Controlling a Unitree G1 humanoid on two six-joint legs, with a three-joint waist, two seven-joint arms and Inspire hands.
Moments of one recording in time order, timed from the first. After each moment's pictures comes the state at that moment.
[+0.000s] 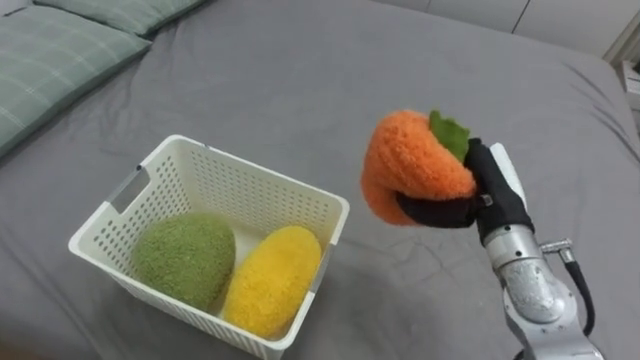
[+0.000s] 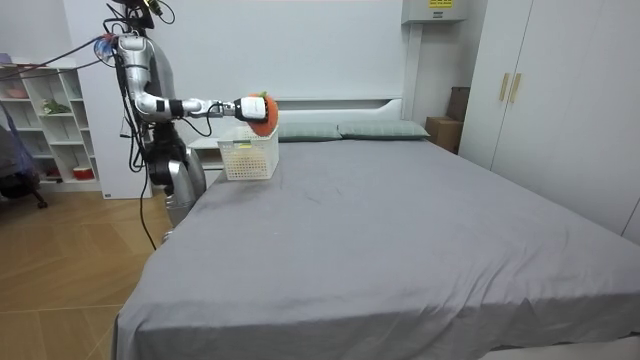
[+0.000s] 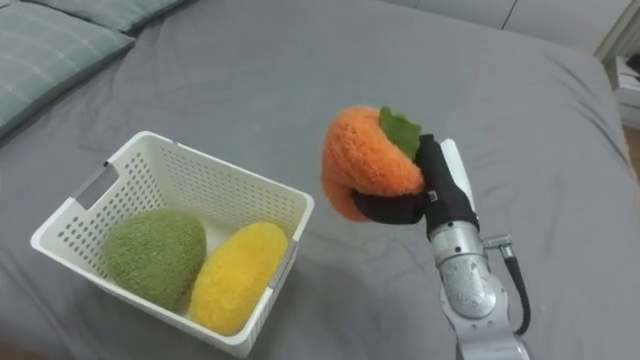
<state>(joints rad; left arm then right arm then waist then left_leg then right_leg) 0.22 0.18 0.22 1.03 0.12 0.06 0.29 0.01 -0.27 0.09 -0.07 -0.17 0.04 -0.05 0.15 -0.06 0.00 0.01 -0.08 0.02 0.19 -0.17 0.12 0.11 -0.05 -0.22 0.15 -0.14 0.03</state>
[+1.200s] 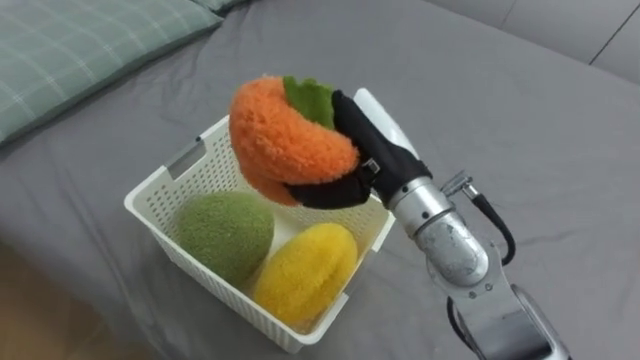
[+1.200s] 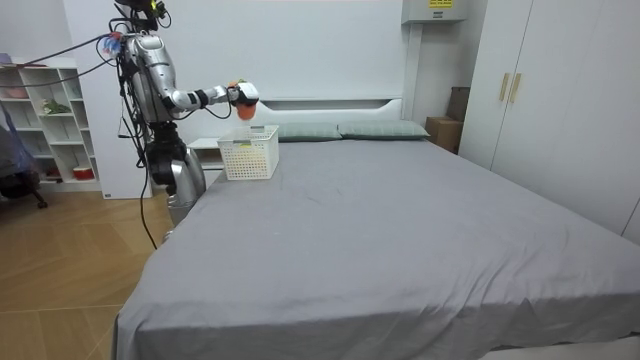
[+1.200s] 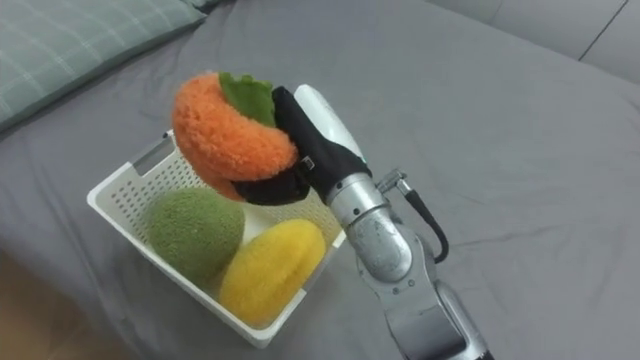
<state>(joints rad) 0.20 0.18 0.14 1.02 0.17 0.09 0.29 -0.16 -0.24 0.40 -0.18 -0.33 0.13 0.11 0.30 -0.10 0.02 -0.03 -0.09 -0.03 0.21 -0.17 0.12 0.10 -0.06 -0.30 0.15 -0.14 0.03</state>
